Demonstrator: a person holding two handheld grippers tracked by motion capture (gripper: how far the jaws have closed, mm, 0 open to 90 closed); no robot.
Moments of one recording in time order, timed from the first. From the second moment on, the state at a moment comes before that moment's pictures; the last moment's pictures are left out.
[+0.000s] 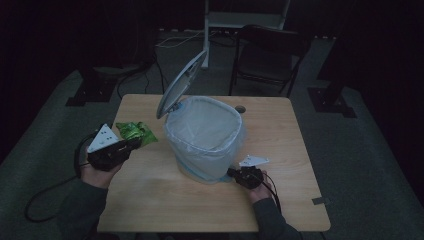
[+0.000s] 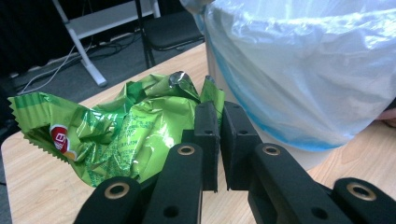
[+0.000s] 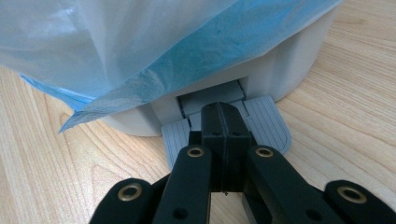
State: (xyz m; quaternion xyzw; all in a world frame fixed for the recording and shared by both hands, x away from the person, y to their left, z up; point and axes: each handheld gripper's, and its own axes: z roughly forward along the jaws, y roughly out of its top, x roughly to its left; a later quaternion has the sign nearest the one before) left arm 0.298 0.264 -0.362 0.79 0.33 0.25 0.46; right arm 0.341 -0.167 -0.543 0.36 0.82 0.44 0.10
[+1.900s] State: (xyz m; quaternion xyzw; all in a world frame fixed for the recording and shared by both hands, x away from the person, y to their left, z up) left arm 0.258 0.239 -0.304 0.80 0.20 0.14 0.55; right arm 0.341 -0.168 -0.543 0.36 0.82 0.44 0.10
